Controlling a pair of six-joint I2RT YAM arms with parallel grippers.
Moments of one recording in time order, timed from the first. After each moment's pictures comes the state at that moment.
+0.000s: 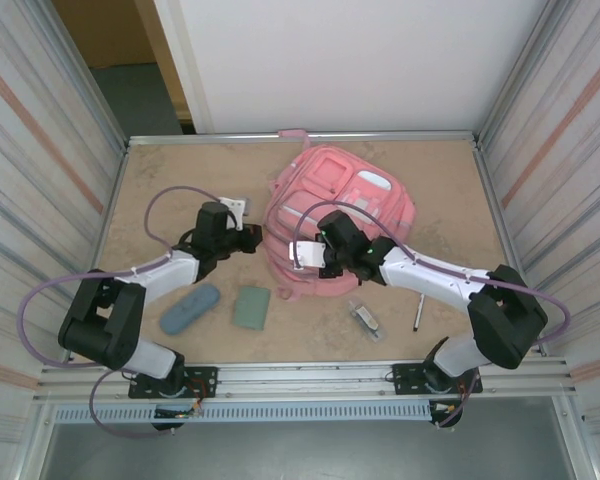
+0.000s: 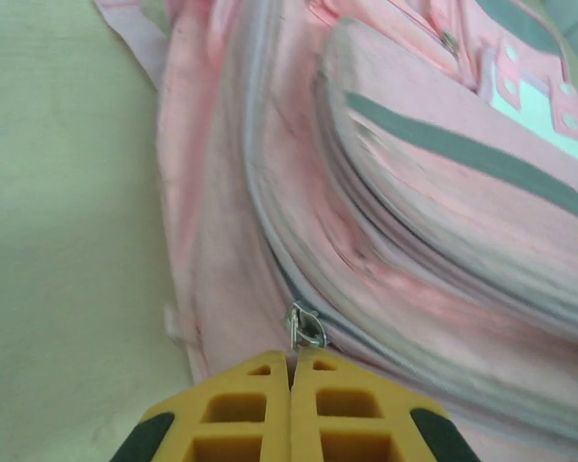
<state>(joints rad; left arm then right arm) -0.36 1.47 0.68 0.17 0.27 -0.35 0.81 1.46 0.92 -0.28 0.01 -0.90</state>
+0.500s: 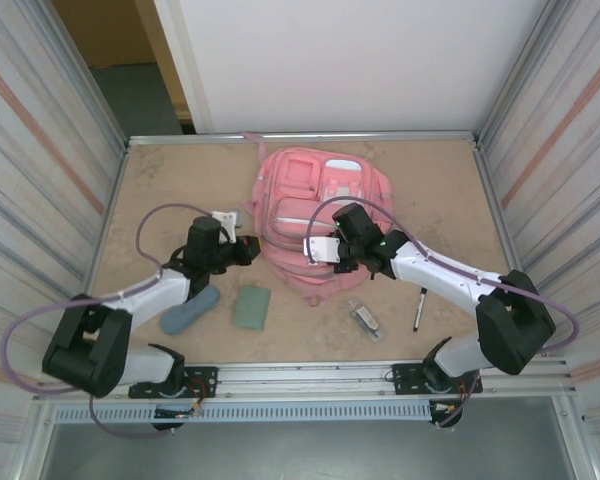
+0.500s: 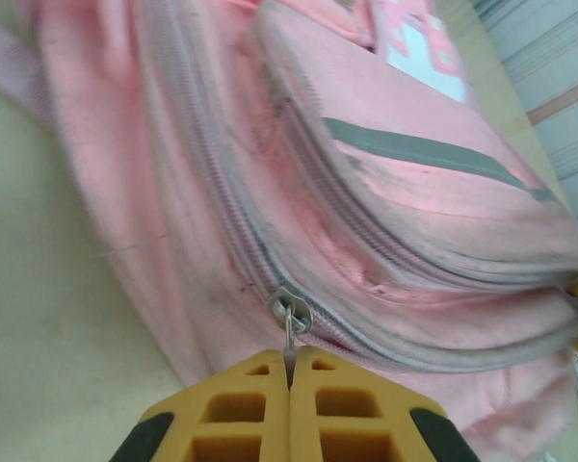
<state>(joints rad) -0.42 1.28 0.52 0.21 0.33 -0.50 0.70 1.42 0.92 -0.39 -0.01 -0.98</state>
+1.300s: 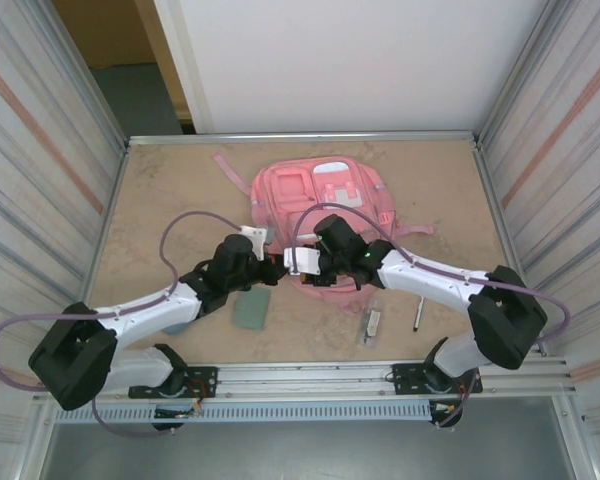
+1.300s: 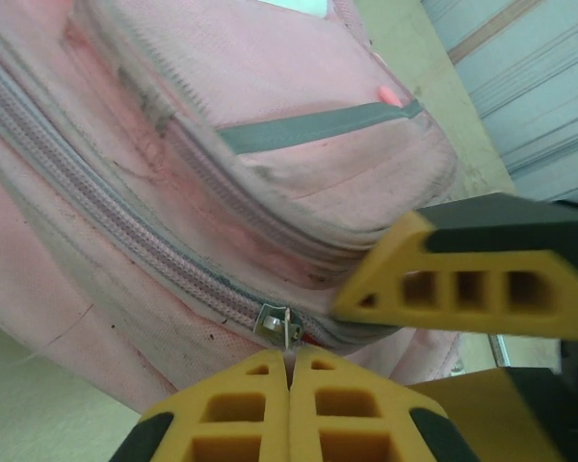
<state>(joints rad) -0.74 1.23 0.54 0.18 0.17 -0.63 0.85 1.47 0.92 -0.27 -0.11 -0.79</state>
